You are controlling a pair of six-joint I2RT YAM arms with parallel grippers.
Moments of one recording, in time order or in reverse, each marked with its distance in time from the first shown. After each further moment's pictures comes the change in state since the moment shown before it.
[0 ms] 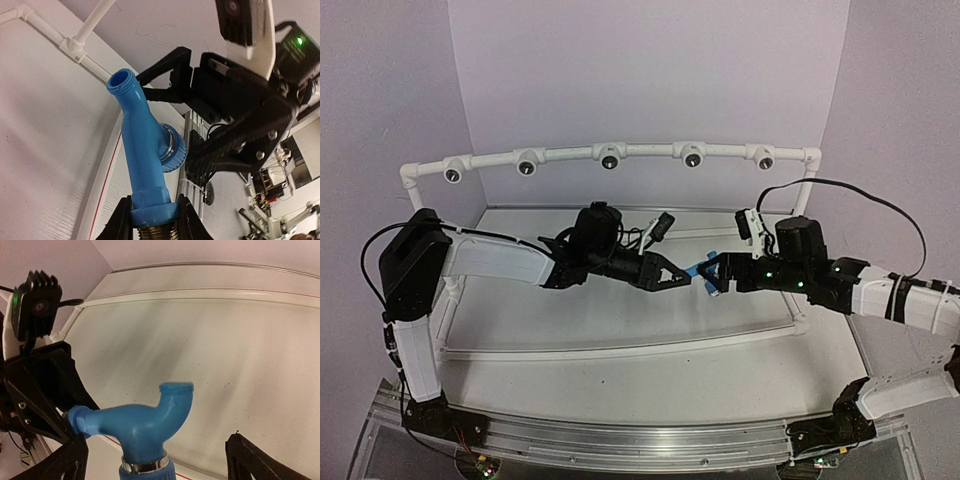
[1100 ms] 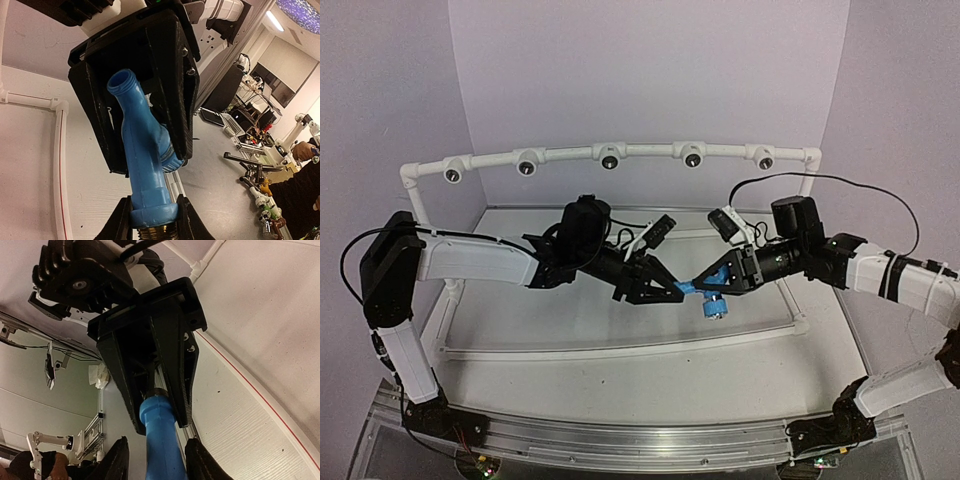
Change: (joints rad) left arm -0.012 -0.118 -0.061 0.002 0.321 0.323; right arm -0.068 0.094 0.168 -0.145 -0.860 0.031
